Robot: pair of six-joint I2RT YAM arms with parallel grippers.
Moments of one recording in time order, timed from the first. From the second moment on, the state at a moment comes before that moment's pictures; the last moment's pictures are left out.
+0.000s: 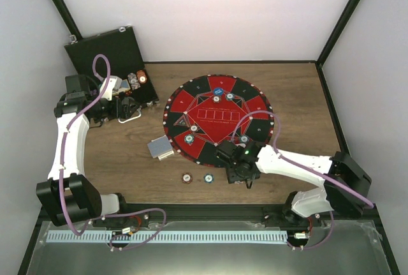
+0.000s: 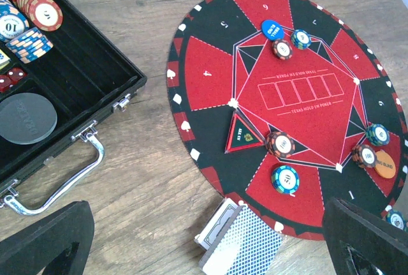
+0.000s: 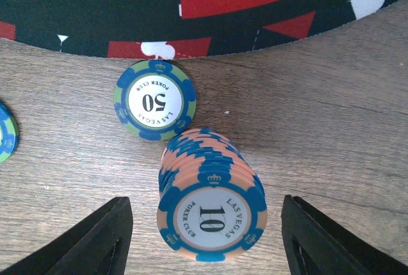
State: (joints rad) left arm 0.22 1.30 1.22 -0.85 0.67 0.29; right arm 1.01 1.35 0.82 -0.94 0.14 0.82
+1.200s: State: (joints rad) left arm 0.22 1.30 1.22 -0.85 0.66 0.29; right arm 1.02 1.37 0.85 -0.96 0.16 0.80
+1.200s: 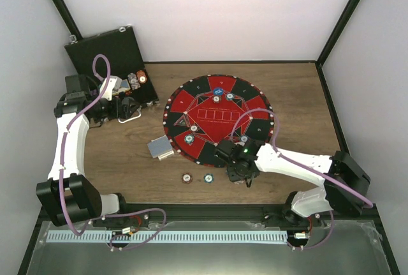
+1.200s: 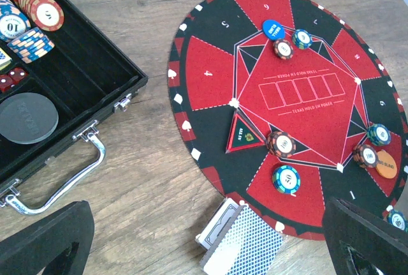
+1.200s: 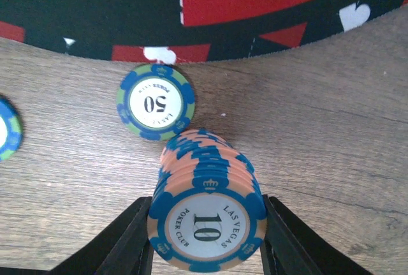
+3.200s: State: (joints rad) left arm 0.22 1.30 1.22 -0.86 0.67 0.29; right arm 0.85 1.85 1.41 -0.76 0.20 0.41
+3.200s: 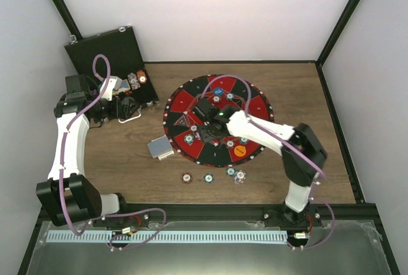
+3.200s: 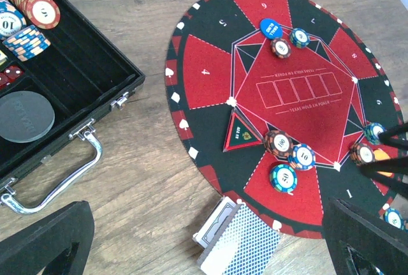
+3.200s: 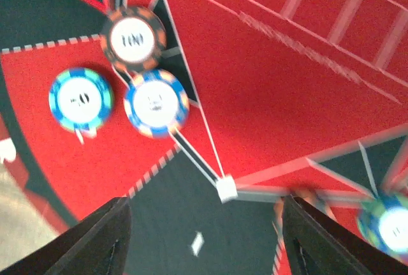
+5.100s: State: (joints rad) left arm 0.22 1.30 1.20 -0.86 0.68 0.31; right arm 0.95 1.41 0.79 -0.86 0.08 0.74
